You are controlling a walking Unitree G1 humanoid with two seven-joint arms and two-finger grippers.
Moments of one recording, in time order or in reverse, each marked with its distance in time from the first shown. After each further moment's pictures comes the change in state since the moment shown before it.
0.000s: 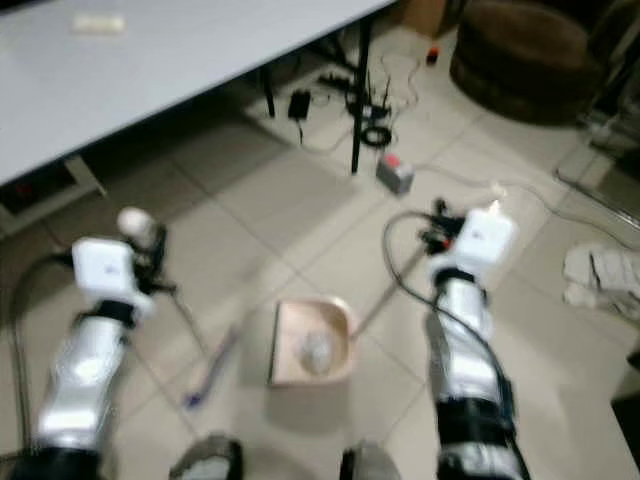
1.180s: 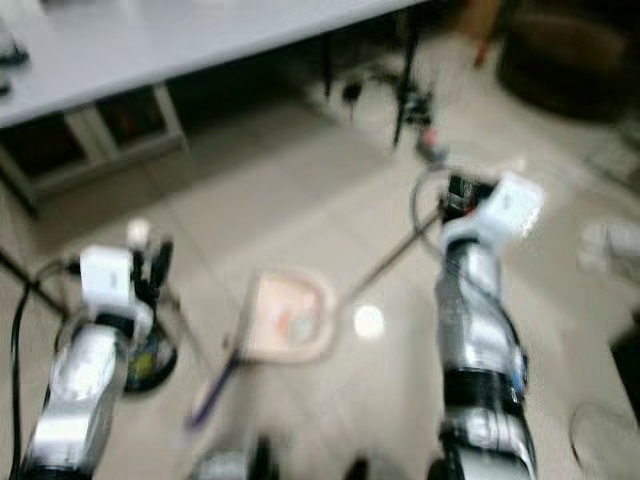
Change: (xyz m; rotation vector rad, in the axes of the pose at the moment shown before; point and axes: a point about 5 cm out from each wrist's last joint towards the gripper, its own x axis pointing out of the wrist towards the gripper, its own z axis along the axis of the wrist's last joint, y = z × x) left arm -0.011 0.009 -0.006 0.016 0.056 -0.006; right arm 0.027 0.001 0.030 0.220 0.017 -0.032
